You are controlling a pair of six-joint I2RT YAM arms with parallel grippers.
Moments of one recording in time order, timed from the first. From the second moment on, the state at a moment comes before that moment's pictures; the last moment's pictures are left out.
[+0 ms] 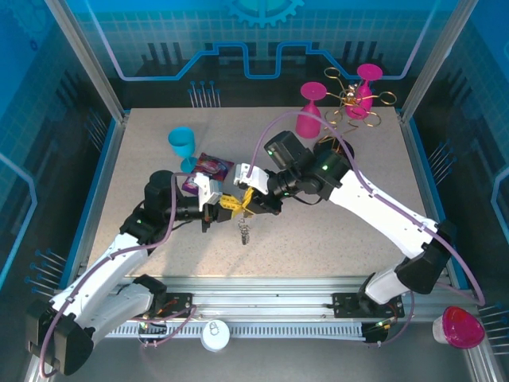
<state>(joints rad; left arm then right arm) -0.39 0.90 0.67 -0.04 0.94 0.14 0.83 1.49 1.56 -0.95 -0.48 -0.44</state>
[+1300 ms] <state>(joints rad) -0.39 0.92 0.60 0.32 0.94 -0.12 0.82 1.36 1.26 -0.59 -0.58 -0.20</state>
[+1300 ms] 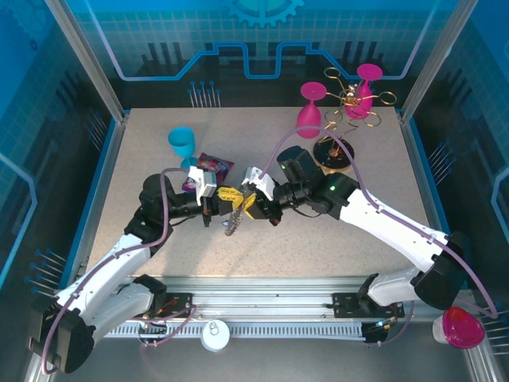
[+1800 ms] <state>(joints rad) -0.39 0.92 0.59 0.35 0.94 -0.12 0.76 1.25 1.26 -0.61 -0.53 -0.23</state>
